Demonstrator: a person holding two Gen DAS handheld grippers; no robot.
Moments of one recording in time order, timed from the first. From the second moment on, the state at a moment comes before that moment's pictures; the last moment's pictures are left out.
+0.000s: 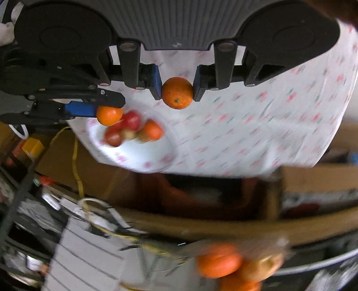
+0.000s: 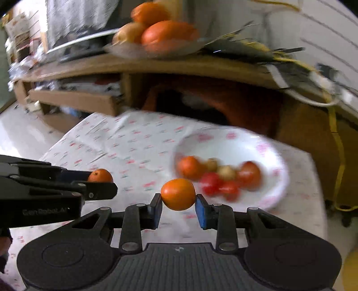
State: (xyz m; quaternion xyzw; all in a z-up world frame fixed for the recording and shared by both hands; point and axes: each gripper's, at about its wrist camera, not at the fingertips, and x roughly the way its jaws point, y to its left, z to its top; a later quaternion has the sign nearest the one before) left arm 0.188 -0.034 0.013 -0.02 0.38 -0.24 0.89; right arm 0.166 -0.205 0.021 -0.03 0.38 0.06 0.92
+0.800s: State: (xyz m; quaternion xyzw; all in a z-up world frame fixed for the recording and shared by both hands) left arm 0.284 -0.142 0.005 0.05 0.39 -0.24 0.89; right arm 0.249 -0.285 0.005 0.02 0.37 0.04 0.93
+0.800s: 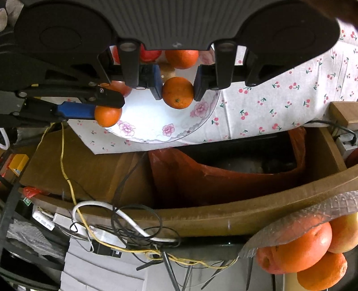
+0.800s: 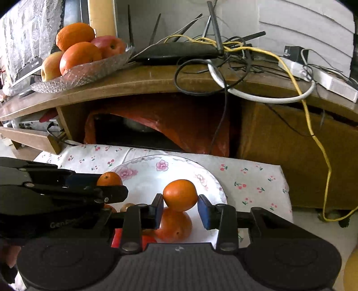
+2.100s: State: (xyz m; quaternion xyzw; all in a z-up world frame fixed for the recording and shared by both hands) left arm 0.183 -0.081 0.034 0.01 0.32 -0.16 0.93; right arm 0.149 -0.281 0.043 0.03 0.35 -0.02 0.94
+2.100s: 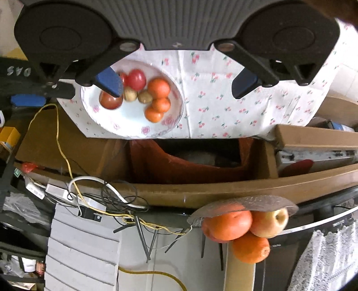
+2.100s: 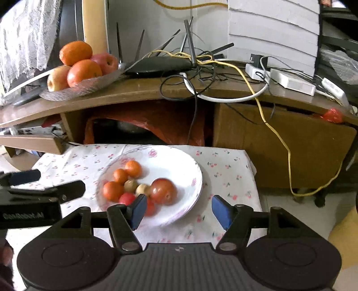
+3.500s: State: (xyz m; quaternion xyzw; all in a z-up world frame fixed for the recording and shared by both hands) left arm 0.048 -0.033 0.015 0.04 0.41 -0.13 0.90; right arm 0.011 -0.211 0.025 0.02 0.39 -0.03 0.92
